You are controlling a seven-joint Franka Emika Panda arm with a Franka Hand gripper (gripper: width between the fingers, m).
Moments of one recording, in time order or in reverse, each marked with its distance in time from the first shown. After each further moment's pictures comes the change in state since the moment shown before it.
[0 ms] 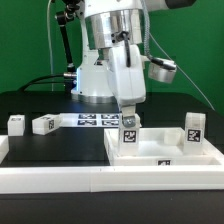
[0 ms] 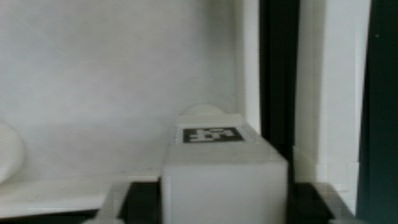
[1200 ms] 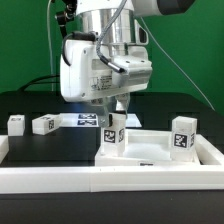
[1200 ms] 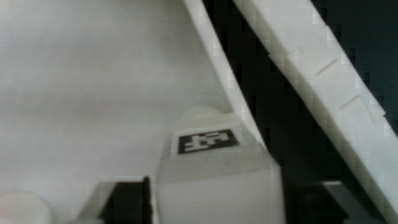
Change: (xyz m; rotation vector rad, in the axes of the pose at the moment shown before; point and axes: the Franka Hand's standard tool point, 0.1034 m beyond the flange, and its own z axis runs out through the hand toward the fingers) arm 0.022 0.000 -0.003 0.075 0.047 0.571
